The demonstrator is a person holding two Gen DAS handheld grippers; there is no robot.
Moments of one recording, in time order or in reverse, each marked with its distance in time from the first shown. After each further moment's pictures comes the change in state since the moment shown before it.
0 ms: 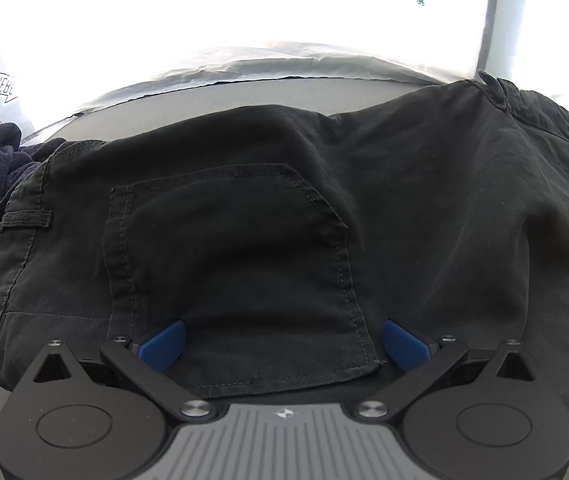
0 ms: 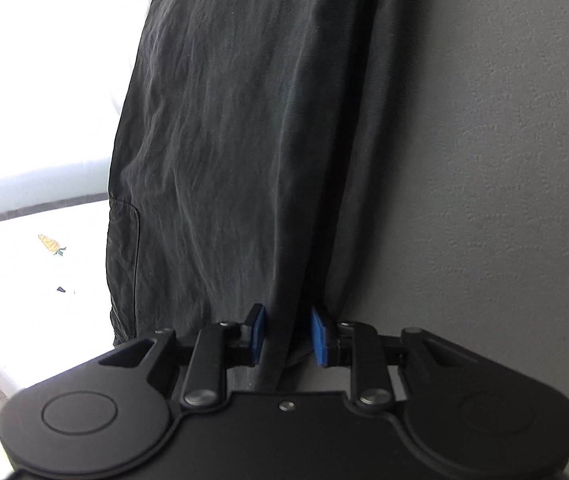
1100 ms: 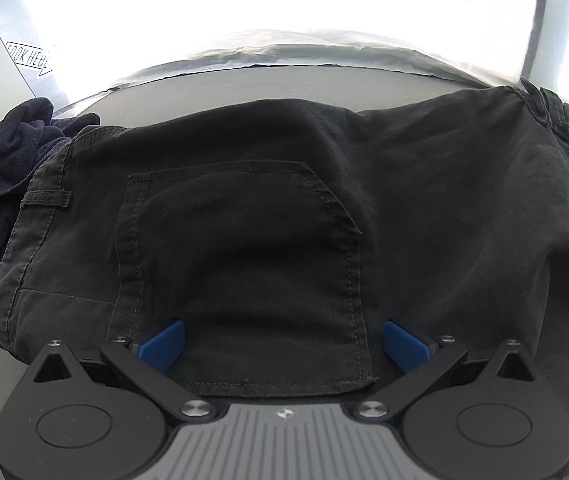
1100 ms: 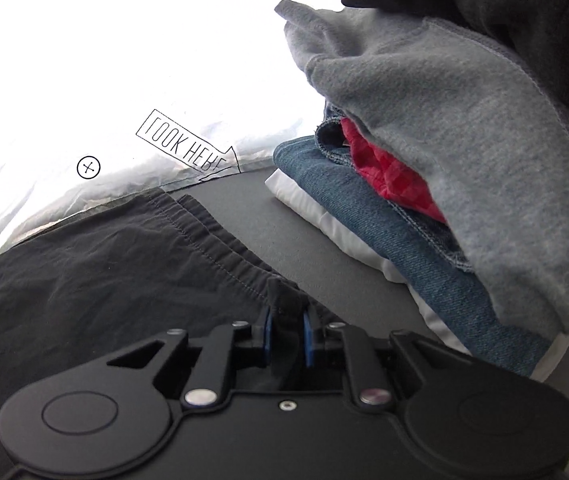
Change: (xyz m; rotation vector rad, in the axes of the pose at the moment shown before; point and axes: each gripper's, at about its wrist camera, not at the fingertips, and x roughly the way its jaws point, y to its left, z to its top) left arm 0.002 -0.014 0.014 -0.095 0.070 0.119; right arm -0.094 0.046 0.152 -0.822 -0.873 -0.643
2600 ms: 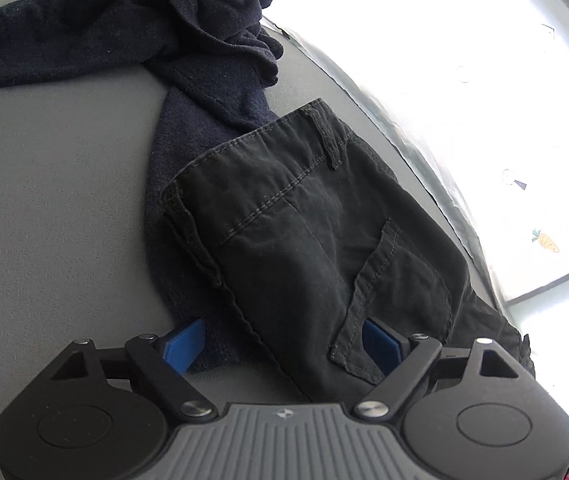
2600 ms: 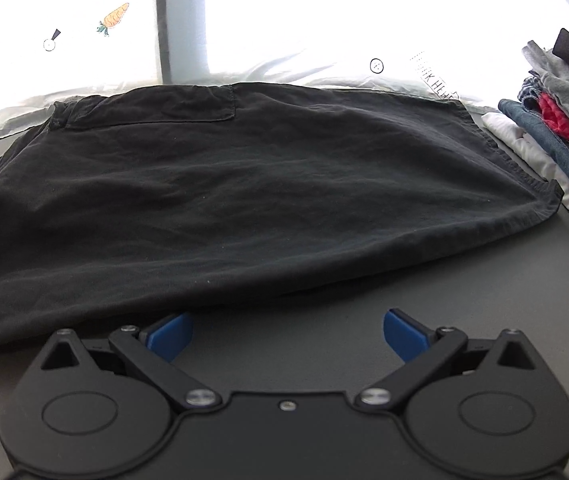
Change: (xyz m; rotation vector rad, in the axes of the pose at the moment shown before) left arm -0.015 0.186 -0.056 -0.747 -0.055 -0.380; right arm -0.214 0.181 -0.160 -0.277 0.158 0.284
